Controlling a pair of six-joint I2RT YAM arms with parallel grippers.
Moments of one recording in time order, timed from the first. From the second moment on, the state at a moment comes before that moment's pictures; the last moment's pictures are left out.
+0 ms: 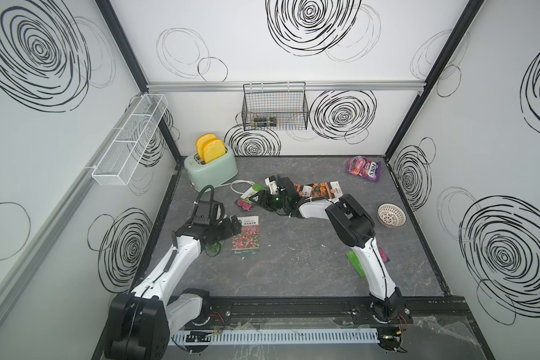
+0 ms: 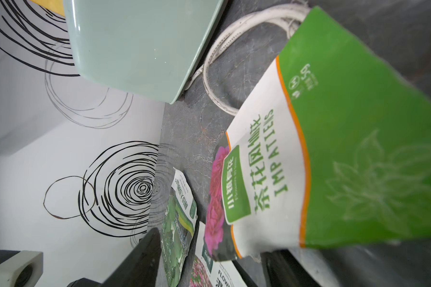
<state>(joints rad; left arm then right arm) -0.11 1.11 0.68 -0.57 0.22 -0.53 0.69 2.35 1.54 0.38 -0.51 1.01</state>
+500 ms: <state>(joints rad) -0.10 1.11 0.70 -0.56 0.23 -0.53 0.72 2.43 1.69 0.37 -0.47 1.04</state>
